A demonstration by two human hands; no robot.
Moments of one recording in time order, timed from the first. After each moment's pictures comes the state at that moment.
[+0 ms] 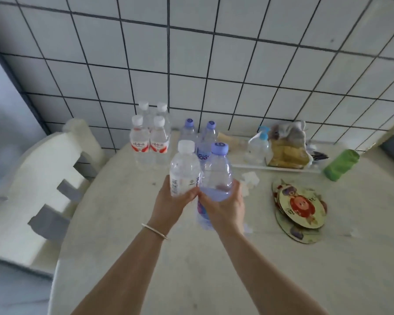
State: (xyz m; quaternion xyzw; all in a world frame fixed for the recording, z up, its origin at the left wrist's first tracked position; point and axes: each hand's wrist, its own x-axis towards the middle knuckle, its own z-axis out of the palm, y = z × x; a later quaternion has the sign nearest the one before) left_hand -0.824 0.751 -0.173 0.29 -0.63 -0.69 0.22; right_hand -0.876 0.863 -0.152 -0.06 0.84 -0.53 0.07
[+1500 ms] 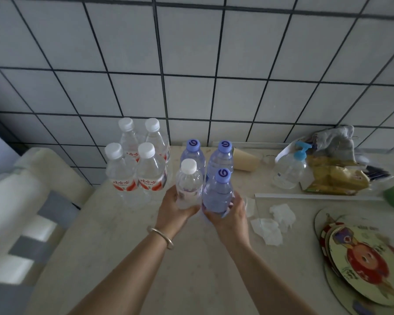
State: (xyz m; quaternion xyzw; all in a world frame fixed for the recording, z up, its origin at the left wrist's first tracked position) left_hand -0.969 0.646 -0.265 0.36 -0.70 -0.60 0.14; right_hand -1.033 0.770 -0.266 -0.08 0.85 -0.51 0.13
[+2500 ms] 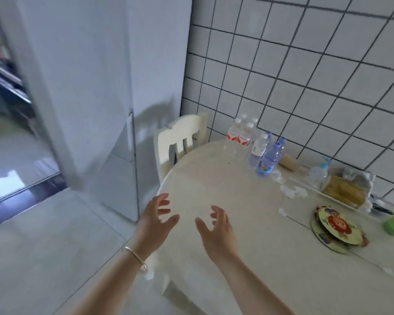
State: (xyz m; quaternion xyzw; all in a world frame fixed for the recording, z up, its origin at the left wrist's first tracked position) left_hand -0.453 0.970 -0.155 0.48 -0.66 -0.45 0.35; right_hand -0.597 1.046 -0.146 -0.43 0.80 -0.35 0.21
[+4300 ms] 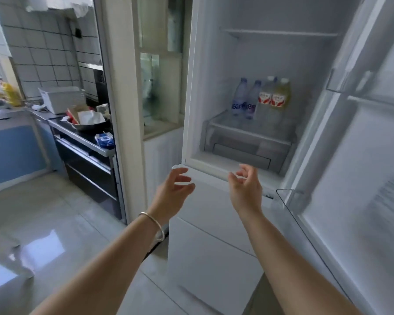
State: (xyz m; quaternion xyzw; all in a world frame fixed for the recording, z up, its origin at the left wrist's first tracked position) left_hand -0.021 0.330 -0.036 0.37 -0.66 -0.50 0.42; right_hand -0.181 0.395 -0.014 -0.38 0.71 -0.58 0.11
